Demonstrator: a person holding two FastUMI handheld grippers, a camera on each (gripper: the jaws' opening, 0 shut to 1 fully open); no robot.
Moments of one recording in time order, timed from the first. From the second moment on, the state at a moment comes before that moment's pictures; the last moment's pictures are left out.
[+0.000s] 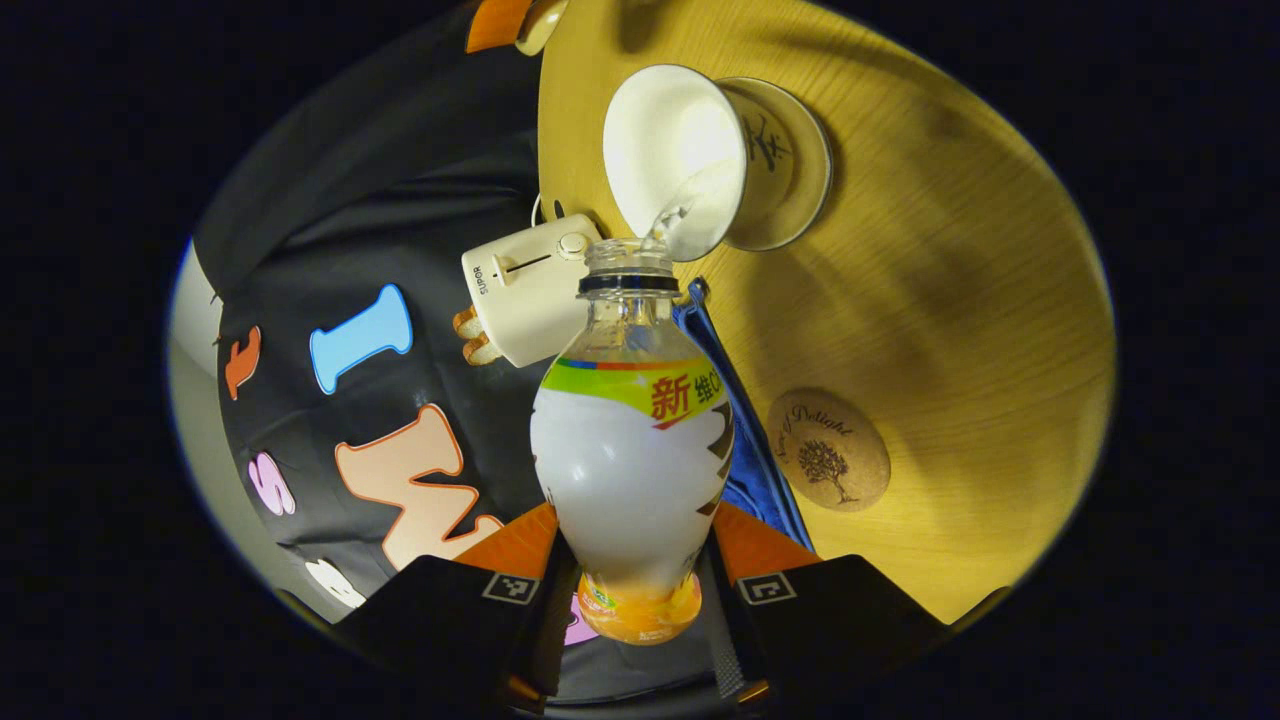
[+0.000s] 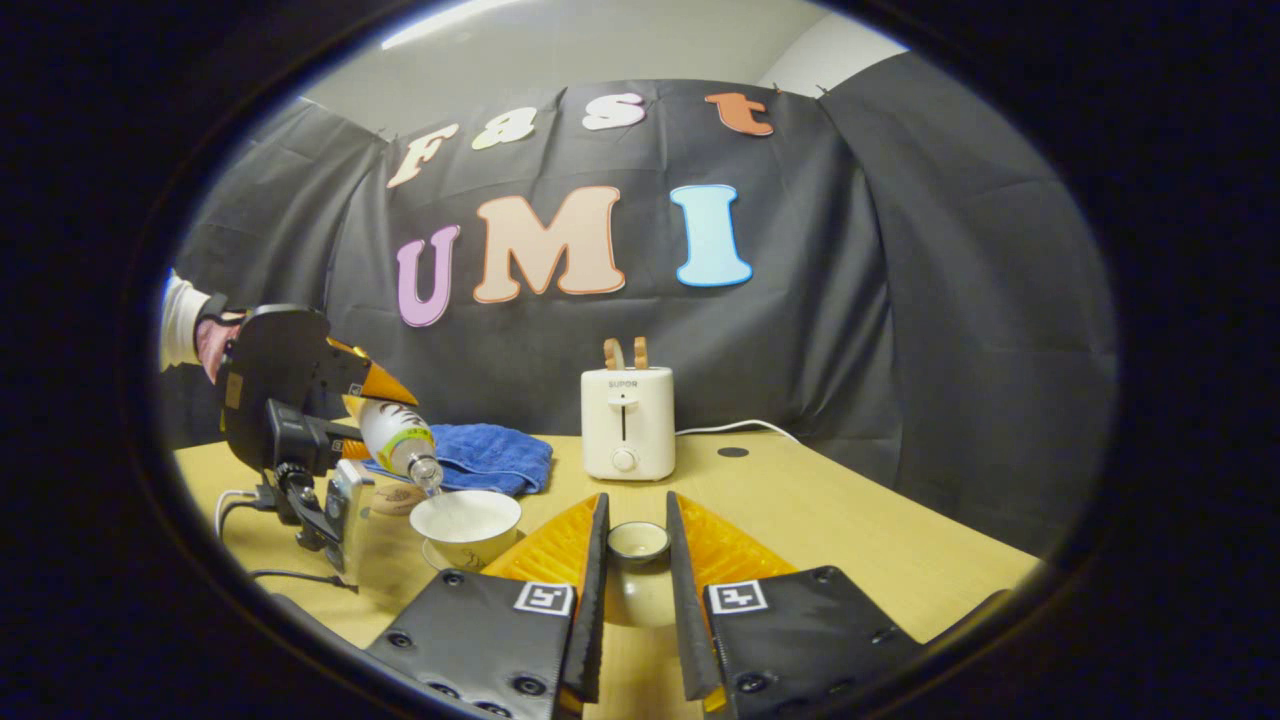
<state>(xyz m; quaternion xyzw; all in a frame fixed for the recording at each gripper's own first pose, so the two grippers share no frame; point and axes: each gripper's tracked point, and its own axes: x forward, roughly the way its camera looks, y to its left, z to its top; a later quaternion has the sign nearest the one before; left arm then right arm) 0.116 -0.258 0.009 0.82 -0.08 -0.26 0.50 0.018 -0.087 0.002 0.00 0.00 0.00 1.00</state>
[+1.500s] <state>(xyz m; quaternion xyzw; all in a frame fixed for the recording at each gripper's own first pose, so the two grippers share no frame) 0.114 -0.271 0.047 0.86 -0.09 -0.25 0.43 0.019 -0.087 0.002 0.00 0.00 0.00 1.00</state>
